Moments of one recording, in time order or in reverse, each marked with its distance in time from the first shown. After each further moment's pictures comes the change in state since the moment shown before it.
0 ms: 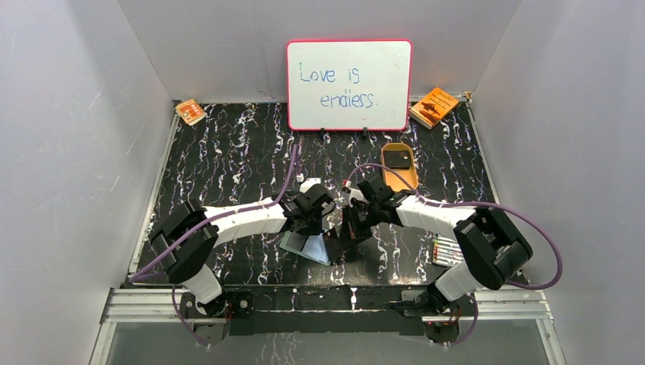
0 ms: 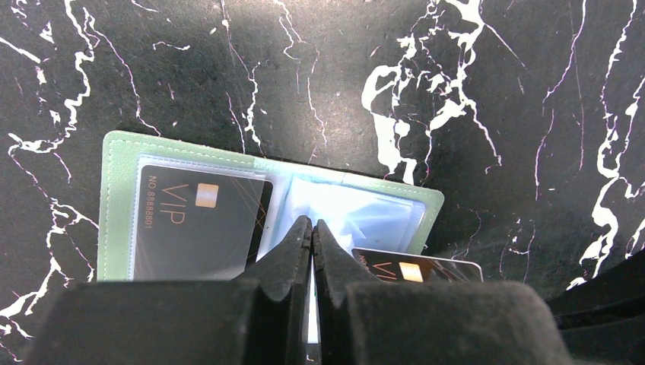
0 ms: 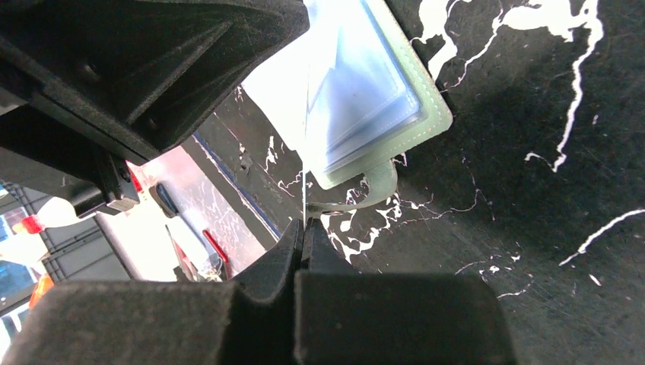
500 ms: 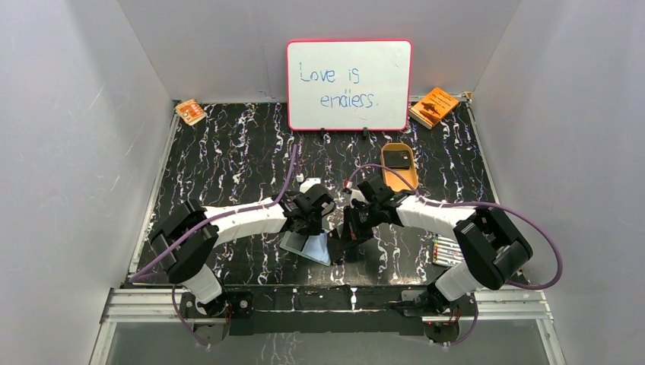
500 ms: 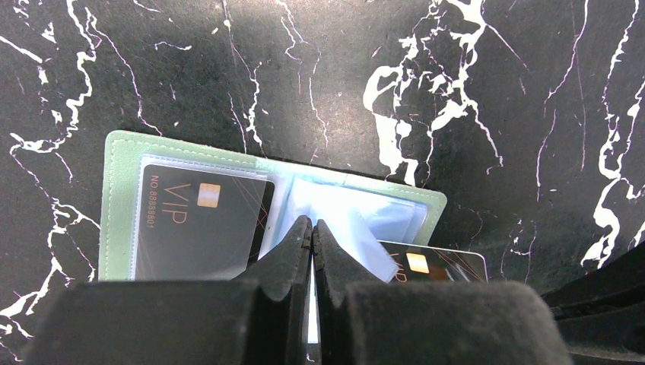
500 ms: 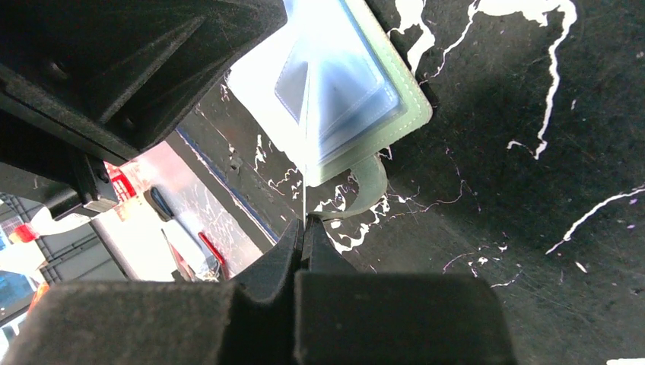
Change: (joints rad) left arm 0.000 0.000 -0.001 0.000 -0.003 0.000; right arm 0.000 -0.010 -0.002 -0.027 0.033 -0.001
